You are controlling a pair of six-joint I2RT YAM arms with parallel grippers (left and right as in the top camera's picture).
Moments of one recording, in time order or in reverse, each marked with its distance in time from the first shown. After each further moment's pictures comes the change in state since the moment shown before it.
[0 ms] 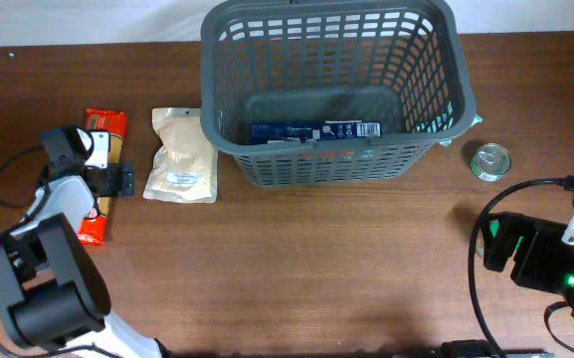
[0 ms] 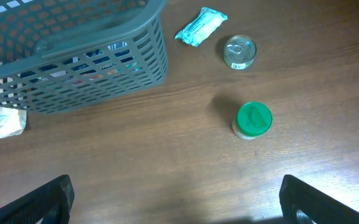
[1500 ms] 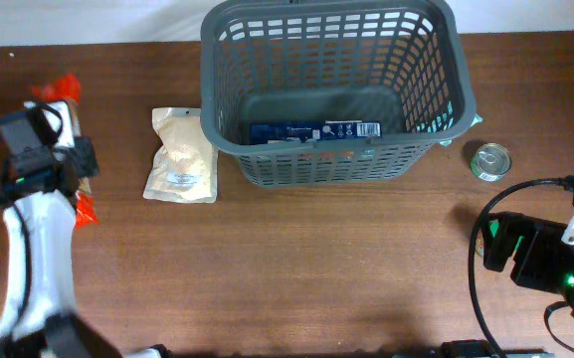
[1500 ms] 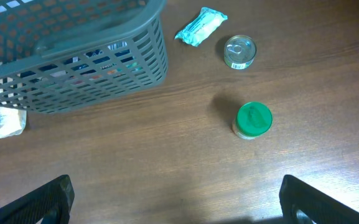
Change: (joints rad) left arm -0.004 -0.370 0.097 -0.213 -0.039 -0.176; right arm 0.000 0.000 0.000 0.000 0.000 0.000
